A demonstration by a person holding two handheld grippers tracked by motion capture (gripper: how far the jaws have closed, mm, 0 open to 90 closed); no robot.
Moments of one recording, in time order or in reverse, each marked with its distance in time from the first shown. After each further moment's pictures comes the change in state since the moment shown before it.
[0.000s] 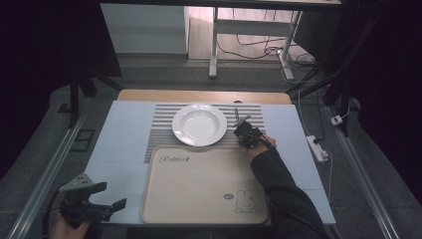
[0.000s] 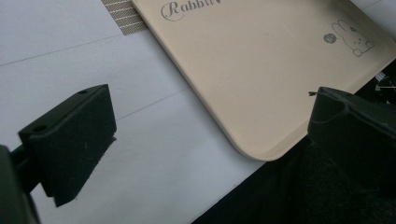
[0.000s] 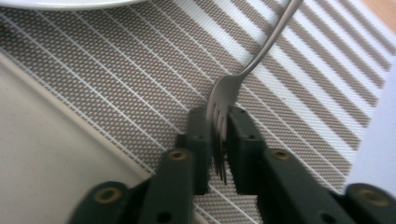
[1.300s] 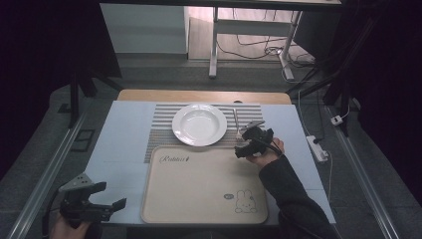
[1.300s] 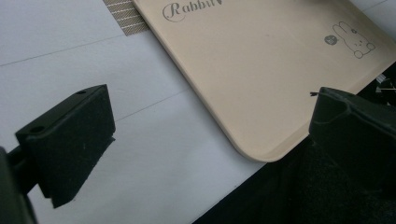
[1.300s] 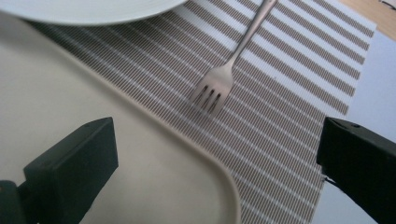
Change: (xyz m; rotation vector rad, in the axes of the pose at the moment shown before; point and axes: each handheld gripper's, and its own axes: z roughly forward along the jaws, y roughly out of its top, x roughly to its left) left arm 0.000 0.000 0.000 -0.004 0.002 -0.007; right arm 0.001 -0.021 -0.035 -0.100 0.042 0.127
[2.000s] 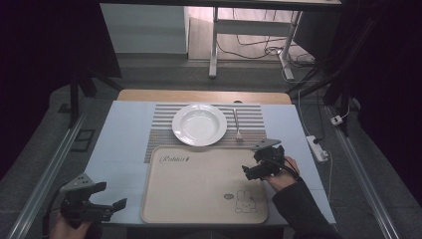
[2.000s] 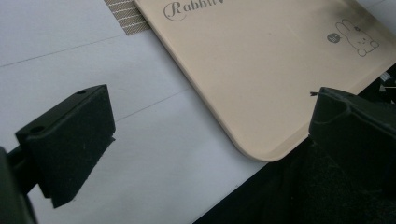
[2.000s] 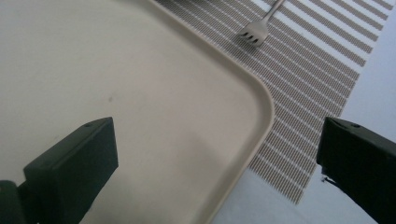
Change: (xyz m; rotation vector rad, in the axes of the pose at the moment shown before) left arm -0.001 0.000 0.000 0.004 0.010 0.005; right arm 0.017 -0.049 -0.060 -0.028 0.090 -0.017
